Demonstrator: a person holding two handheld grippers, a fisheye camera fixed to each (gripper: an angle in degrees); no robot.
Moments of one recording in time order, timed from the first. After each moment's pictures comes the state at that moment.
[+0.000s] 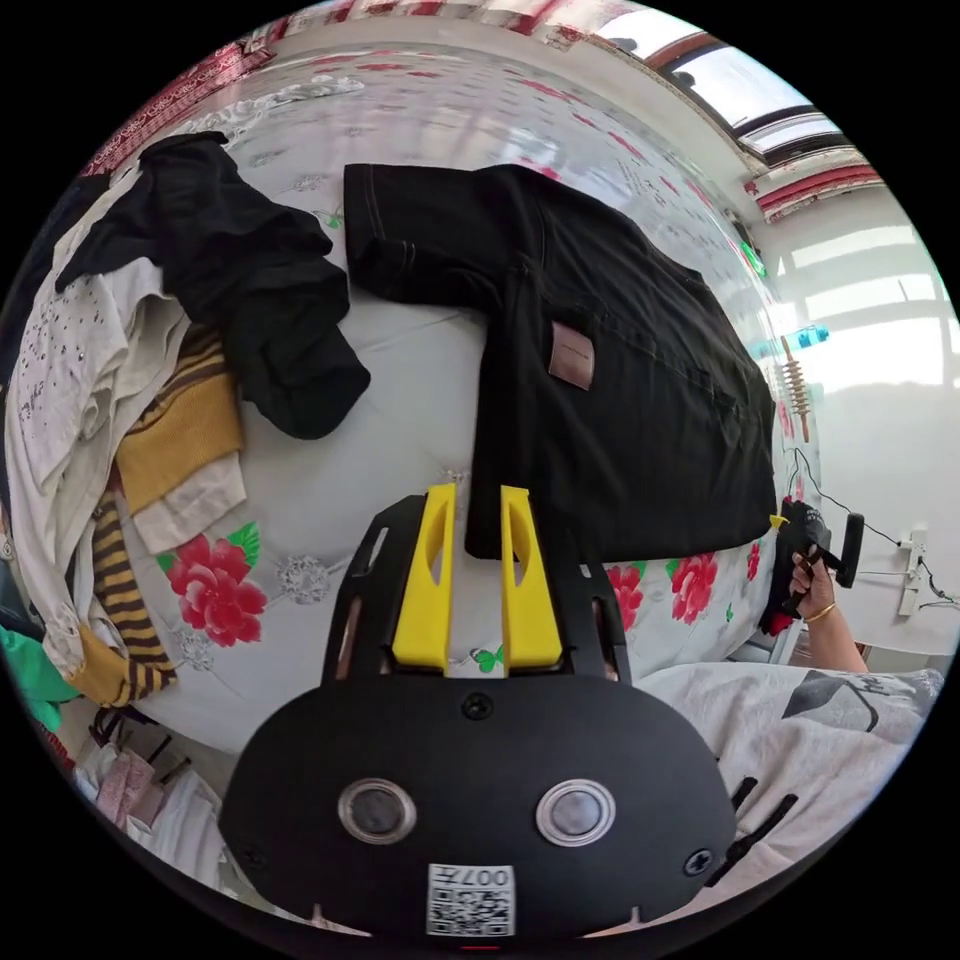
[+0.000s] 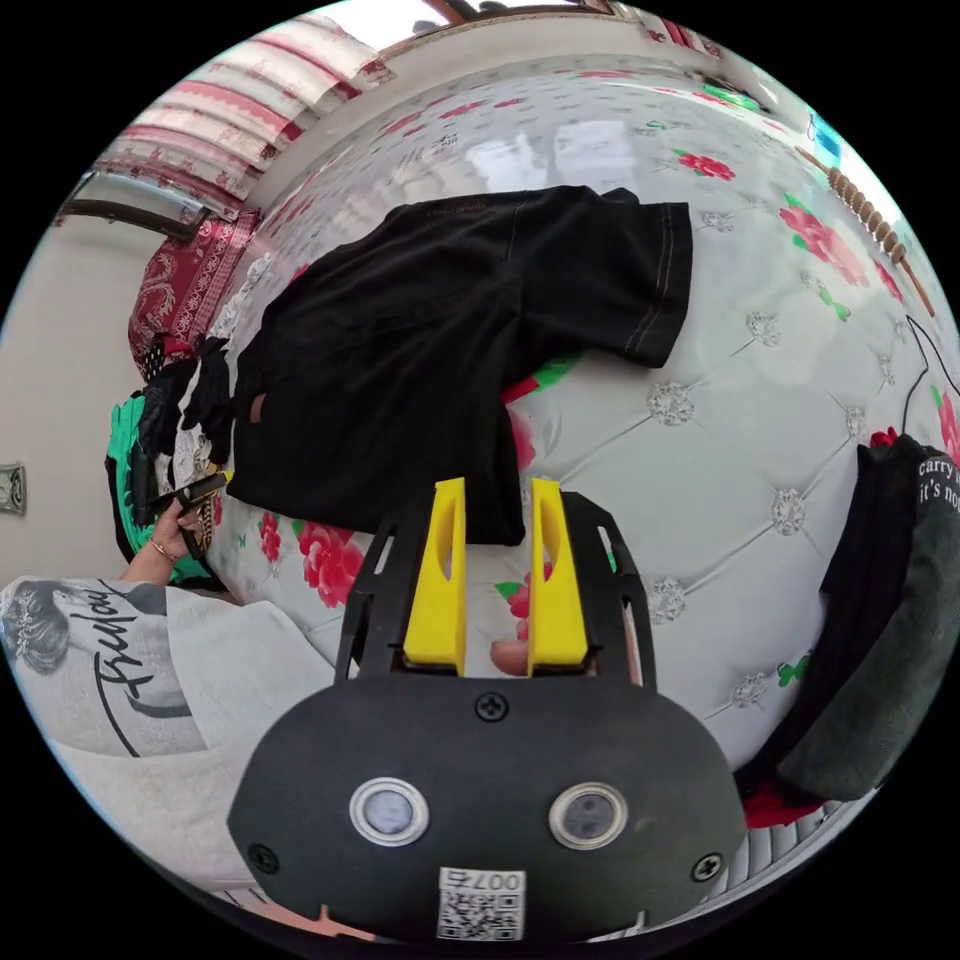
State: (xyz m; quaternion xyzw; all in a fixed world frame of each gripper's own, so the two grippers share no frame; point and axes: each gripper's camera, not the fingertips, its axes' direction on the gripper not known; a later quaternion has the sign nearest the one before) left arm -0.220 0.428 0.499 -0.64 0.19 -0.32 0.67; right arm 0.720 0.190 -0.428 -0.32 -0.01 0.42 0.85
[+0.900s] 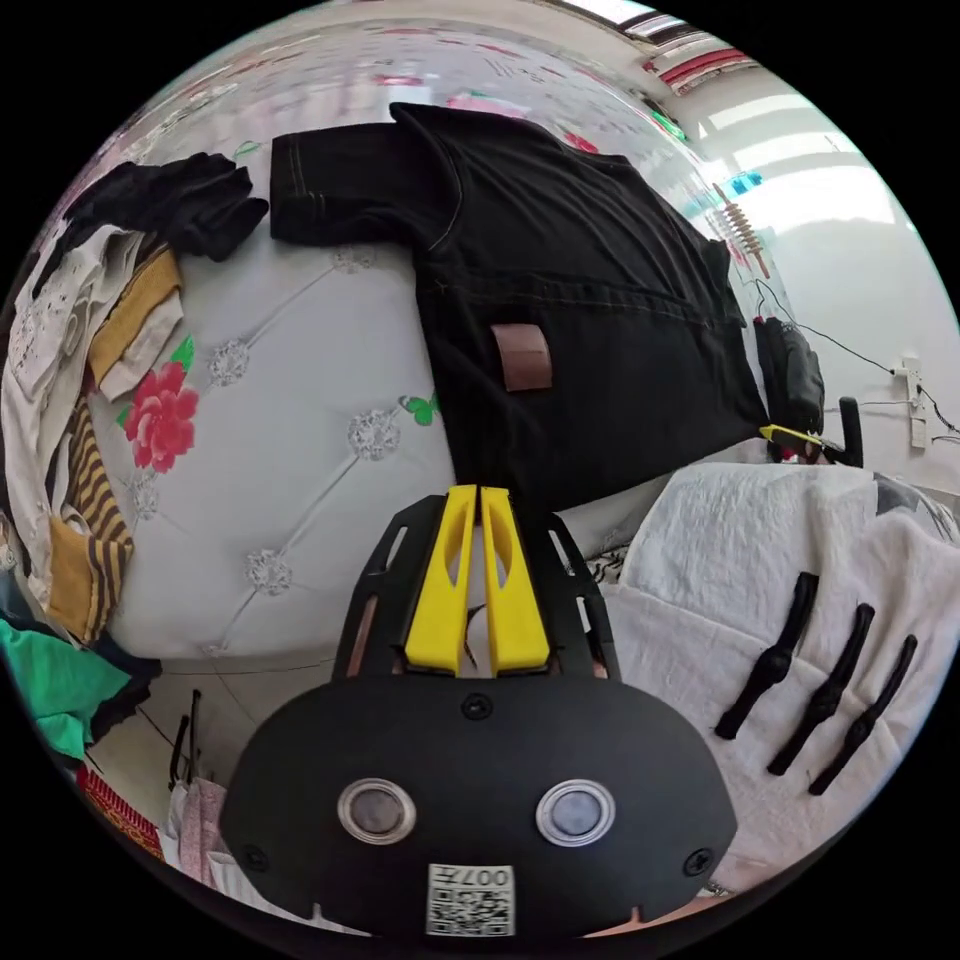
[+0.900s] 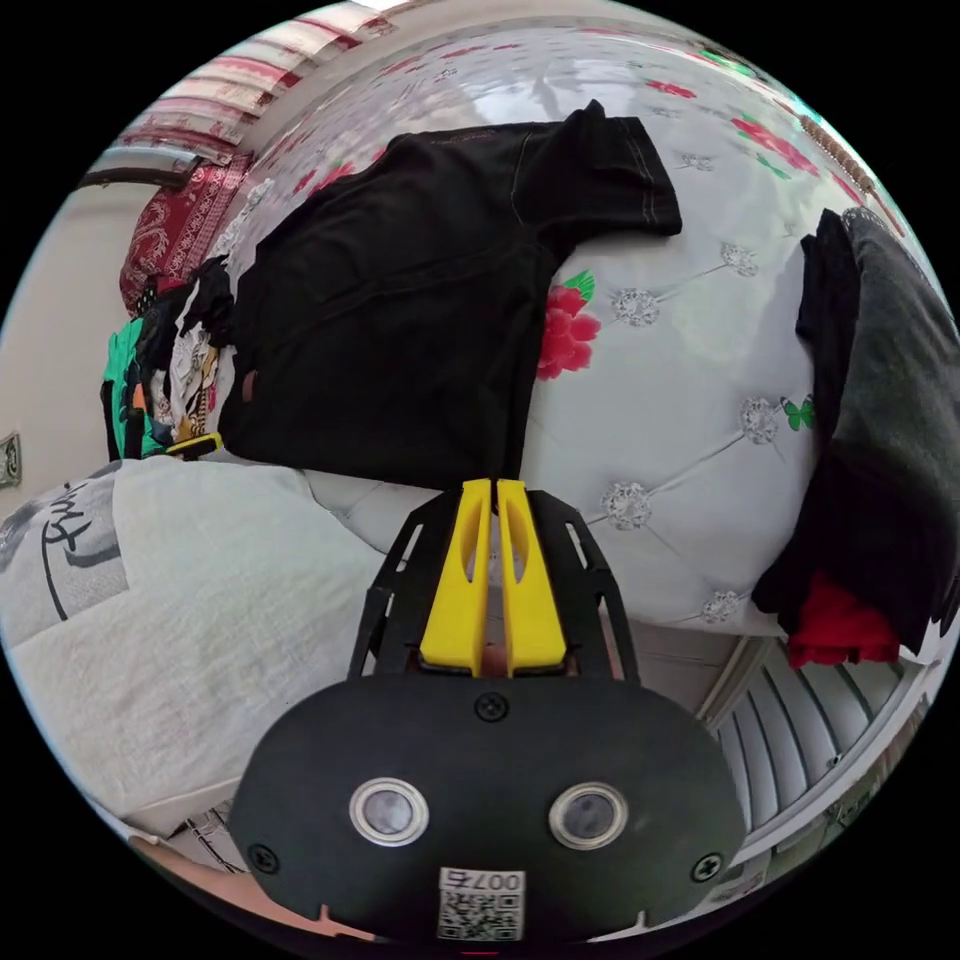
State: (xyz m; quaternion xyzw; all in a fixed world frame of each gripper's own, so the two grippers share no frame) left arm -0.209 0.404 0.398 -0.65 0.32 -0.23 0.65; right arm 0.603 0.230 -0.472 -0.39 -0.03 0.40 0.82
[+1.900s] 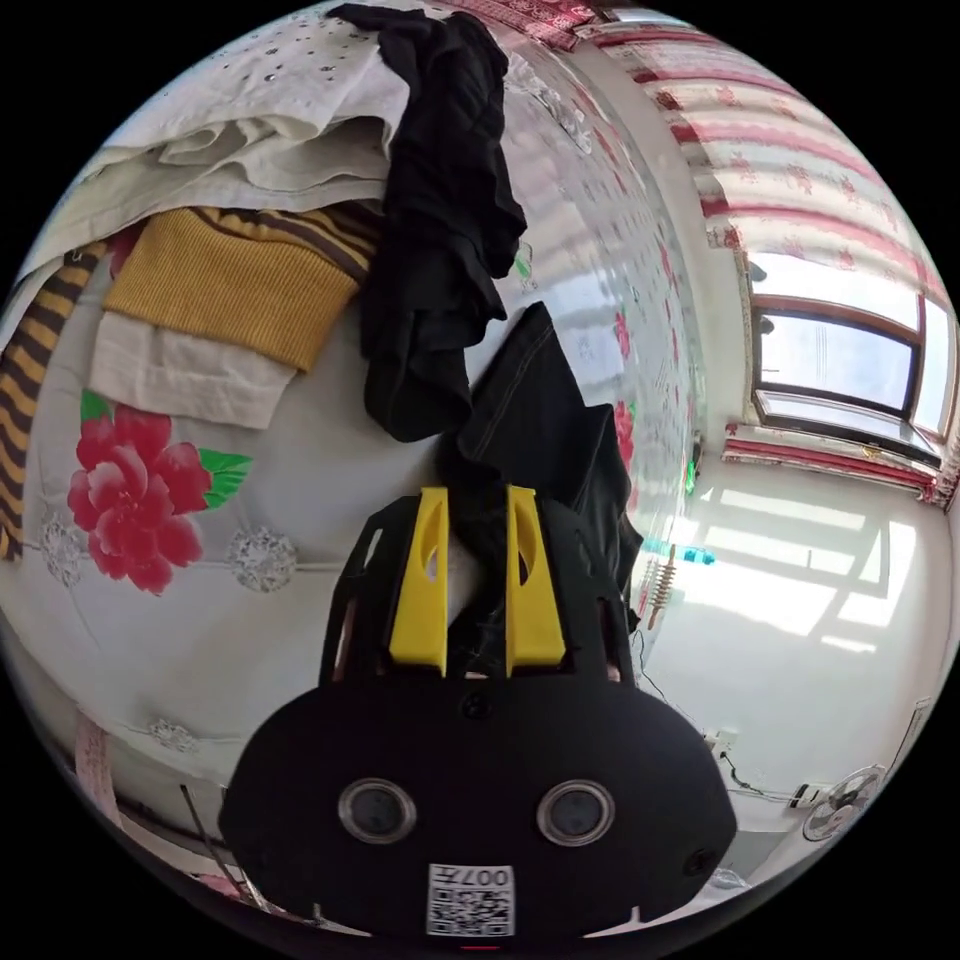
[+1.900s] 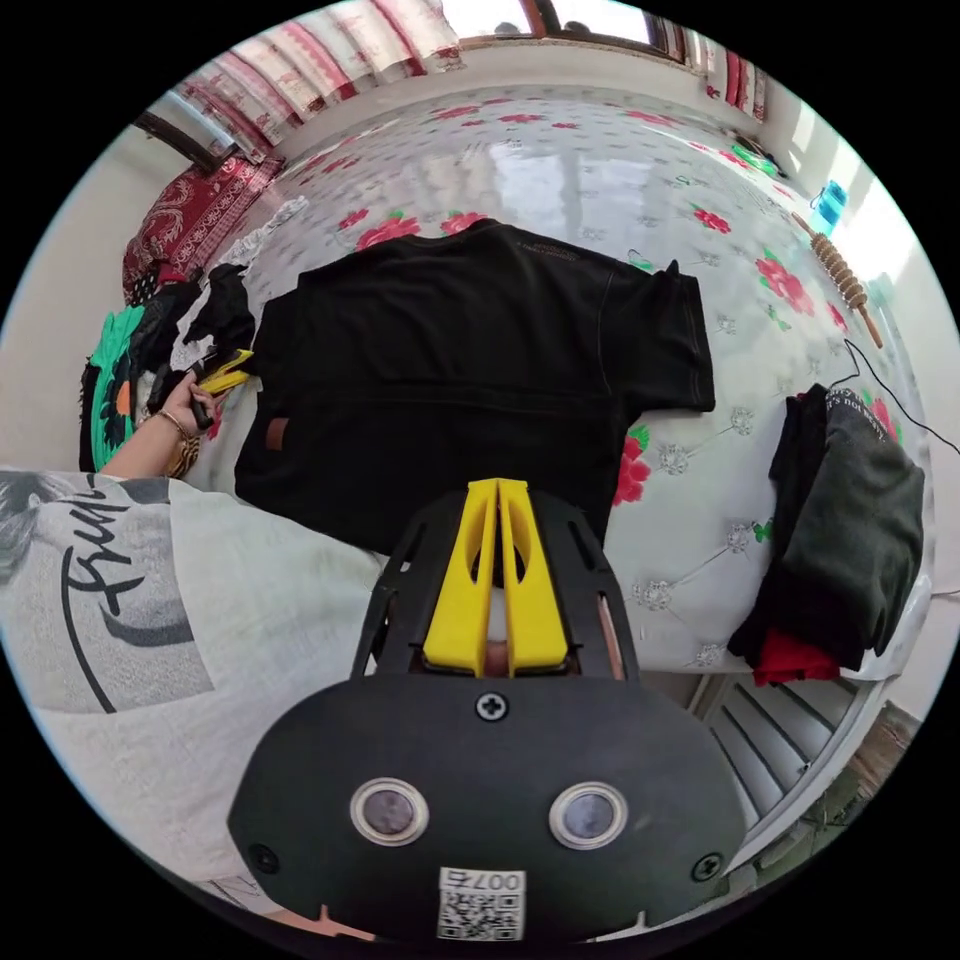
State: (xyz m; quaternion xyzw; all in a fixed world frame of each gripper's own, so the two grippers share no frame) left arm -0.344 0.508 0.486 -0.51 0.10 -0.67 0.54; right arm 0.540 0.091 -0.341 -0.36 0.05 0.35 0.87
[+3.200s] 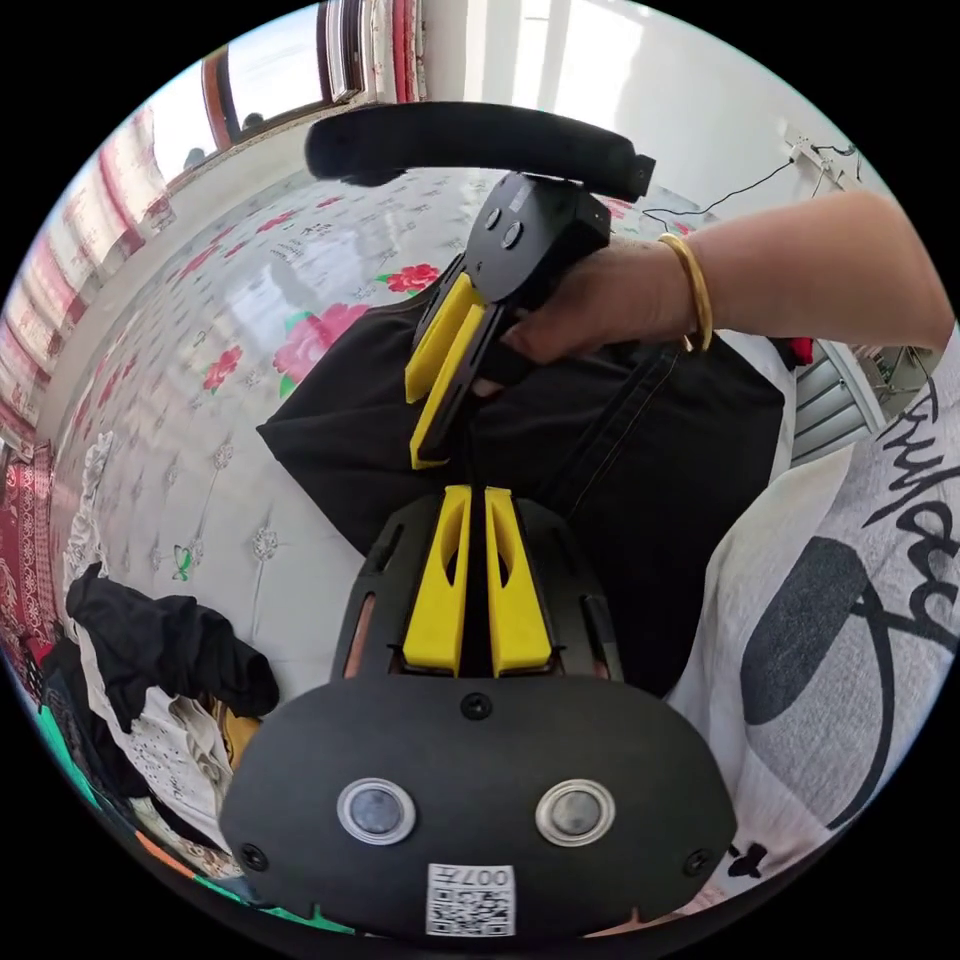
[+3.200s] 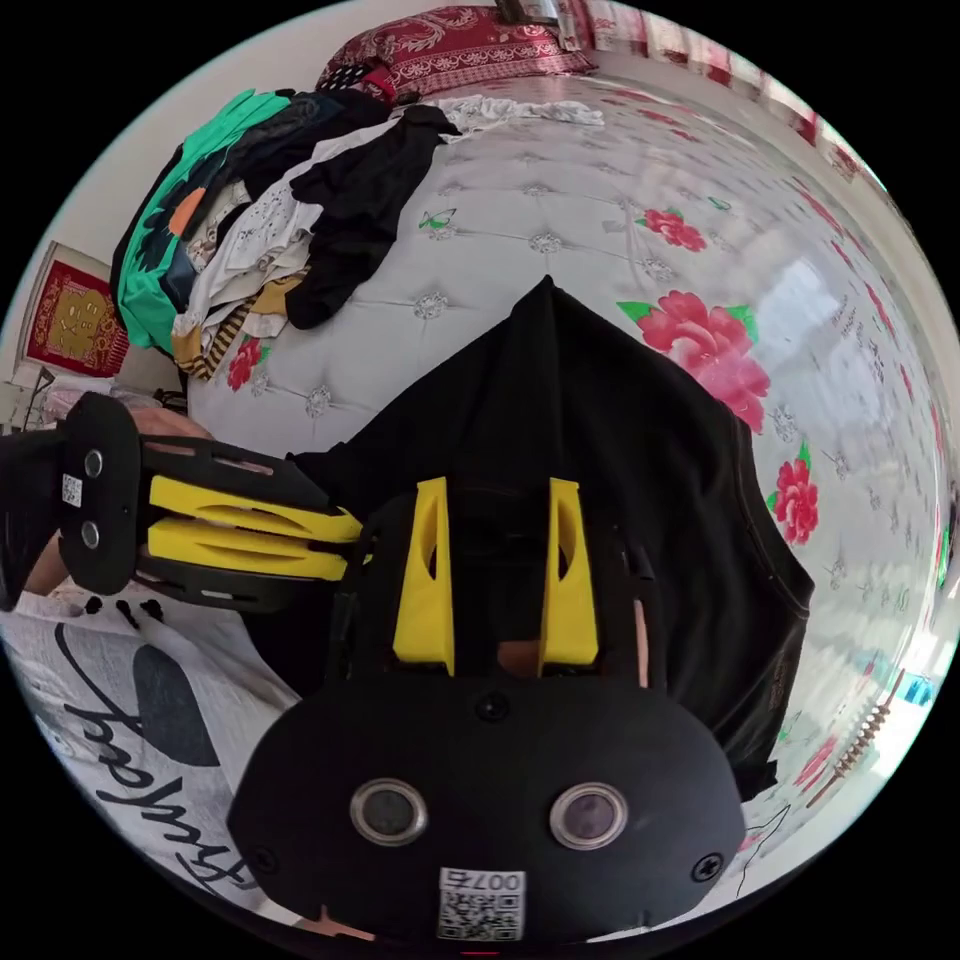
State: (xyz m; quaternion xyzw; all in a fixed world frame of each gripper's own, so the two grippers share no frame) left arm 0.021 0.305 0.437 -0.46 0.40 0.04 0.79; right arm 0.498 -0.053 0.108 -0.42 -0.10 0.00 0.90
